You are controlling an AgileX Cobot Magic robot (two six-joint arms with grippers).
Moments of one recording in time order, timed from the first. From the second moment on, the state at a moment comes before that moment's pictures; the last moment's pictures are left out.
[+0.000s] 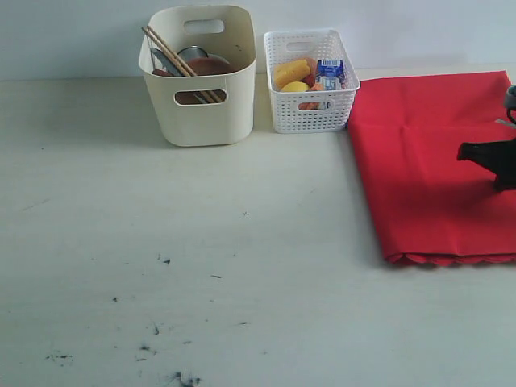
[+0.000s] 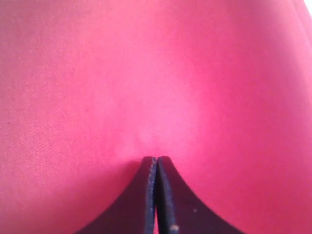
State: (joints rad) left arm -0.18 0.62 -0.53 -0.66 0.35 0.78; right arm -0.14 1.95 -0.93 -0.36 0.19 0.56
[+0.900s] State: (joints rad) left arm -0.18 0.57 -0.43 -0.74 0.34 0.67; right arm -0.09 1.98 -1.30 -0.26 0.32 0.50
